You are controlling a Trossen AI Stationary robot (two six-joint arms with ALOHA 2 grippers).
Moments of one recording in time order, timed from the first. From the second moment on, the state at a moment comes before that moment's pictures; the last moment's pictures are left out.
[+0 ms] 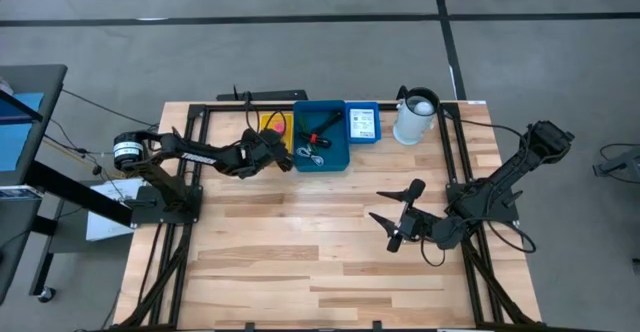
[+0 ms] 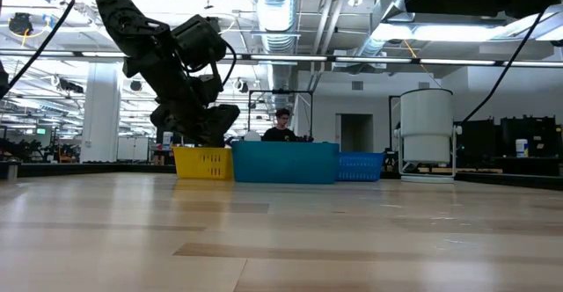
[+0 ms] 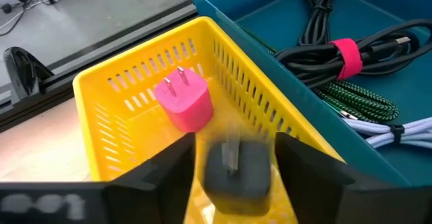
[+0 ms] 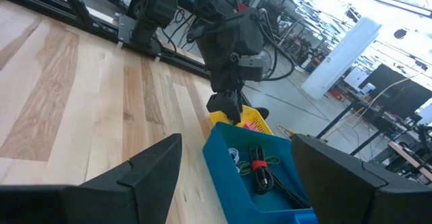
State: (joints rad) left arm 0.29 1.57 0.65 0.13 -0.65 -0.45; right arm 0.70 1.22 0.51 0.43 1.10 -0.33
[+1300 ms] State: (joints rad) left arm -0.05 1.06 0.65 -0.01 -0.77 -0.25; right arm 0.70 1.22 0.51 0.50 1.21 -0.52
